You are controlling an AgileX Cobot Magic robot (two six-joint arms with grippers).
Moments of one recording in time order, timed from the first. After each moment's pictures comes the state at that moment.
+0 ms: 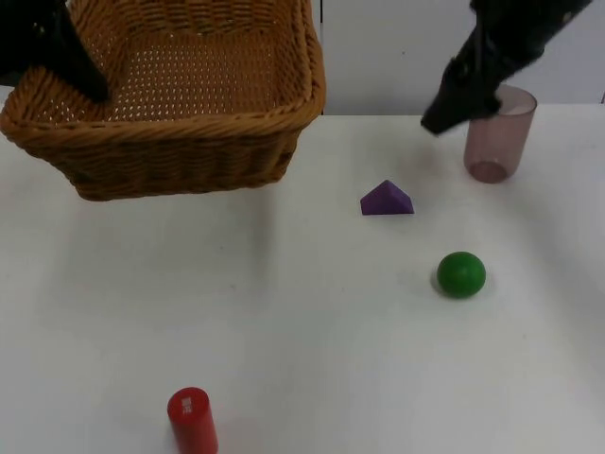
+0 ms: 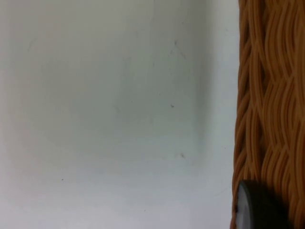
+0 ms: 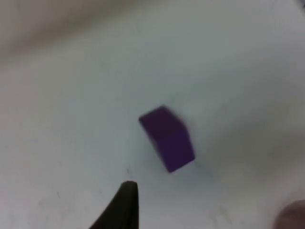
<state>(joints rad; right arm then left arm) 0.24 2.19 -1.83 0.39 0.83 -1.08 0.00 1.75 -1.32 -0.57 0.92 0.10</state>
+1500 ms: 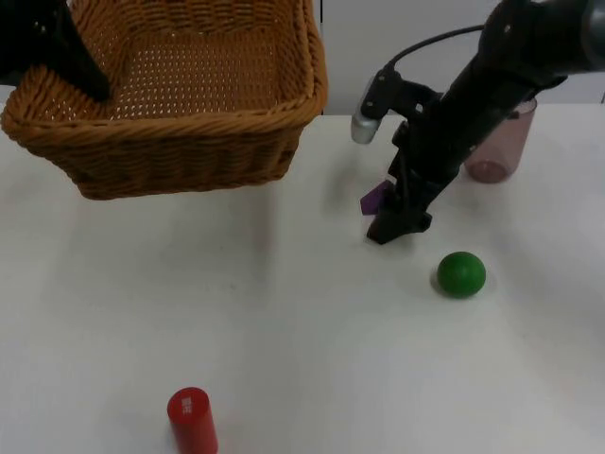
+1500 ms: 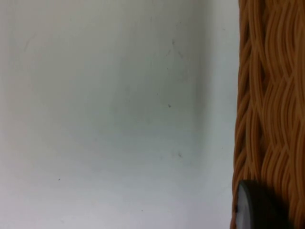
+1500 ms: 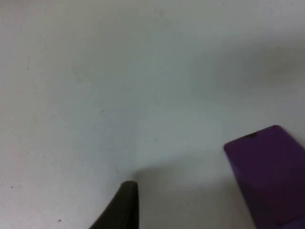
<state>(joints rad) 0.32 2.50 -1.97 0.42 0.76 -1.18 0.00 1.75 -1.32 -0.58 0.92 0.10</state>
